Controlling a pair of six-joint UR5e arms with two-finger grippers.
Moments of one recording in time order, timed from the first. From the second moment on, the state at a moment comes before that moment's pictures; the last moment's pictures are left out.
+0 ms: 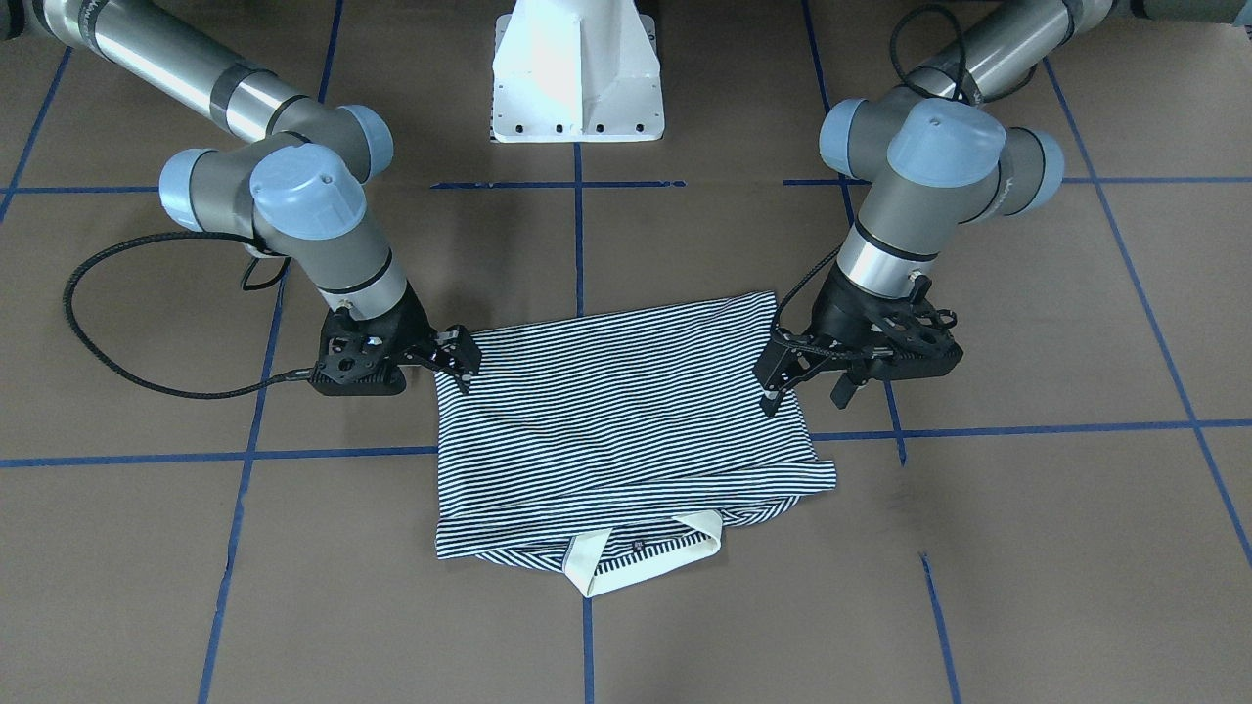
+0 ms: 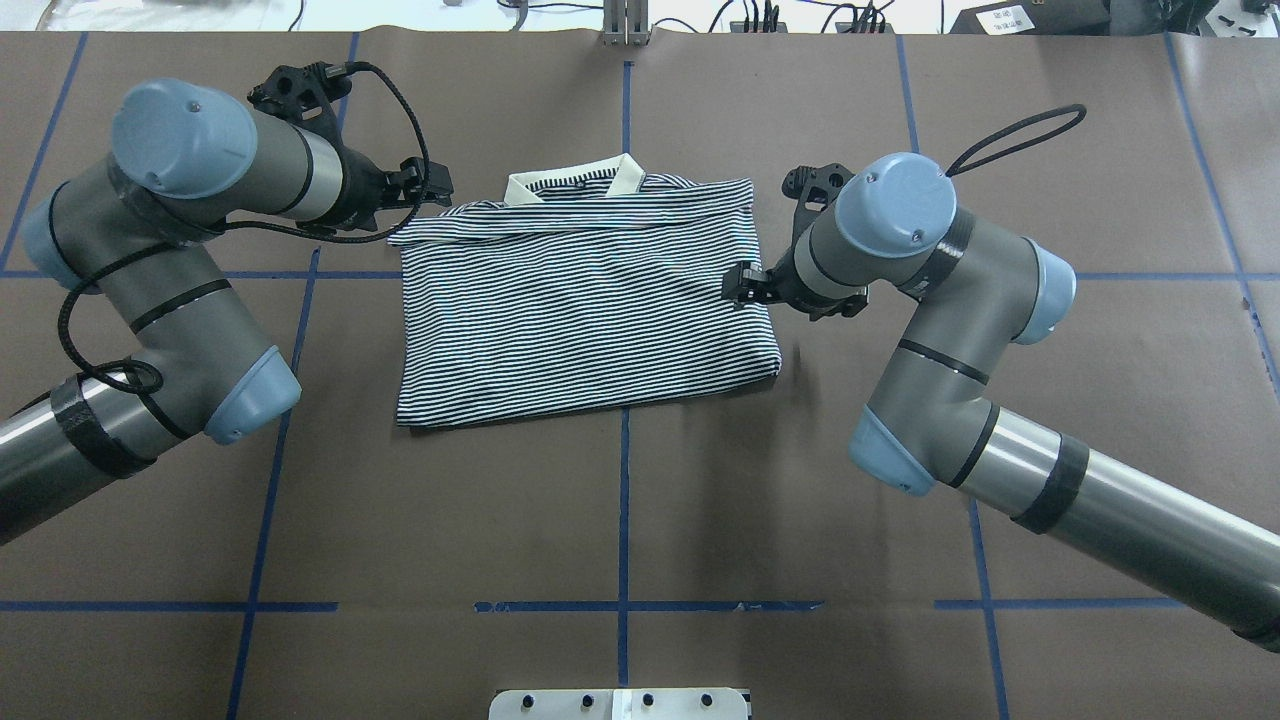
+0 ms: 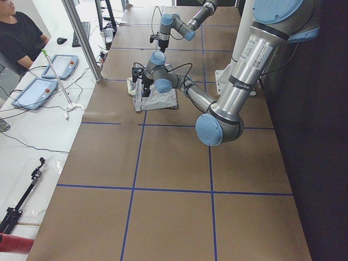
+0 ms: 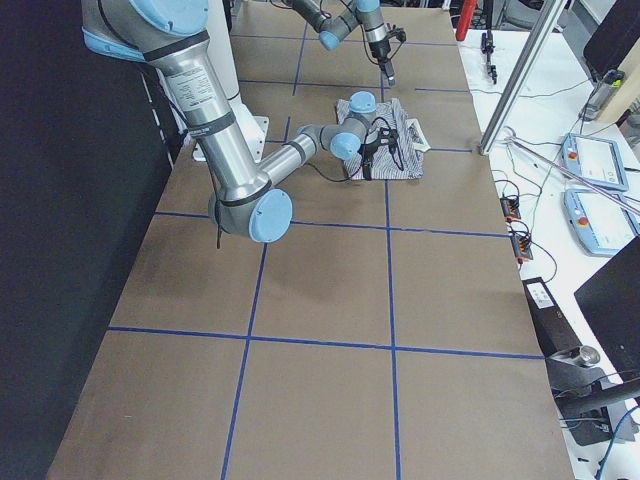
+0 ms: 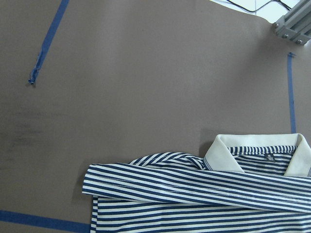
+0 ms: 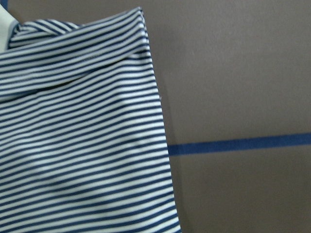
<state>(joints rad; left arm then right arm) -0.79 -2.07 -1.60 -2.09 -1.84 -1.35 0.65 -1.03 1.55 -1.25 1.89 1.27</state>
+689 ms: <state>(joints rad) -0.79 -2.07 -1.61 -2.10 -1.84 -1.35 0.60 -1.02 1.54 -1.27 1.86 1.29</state>
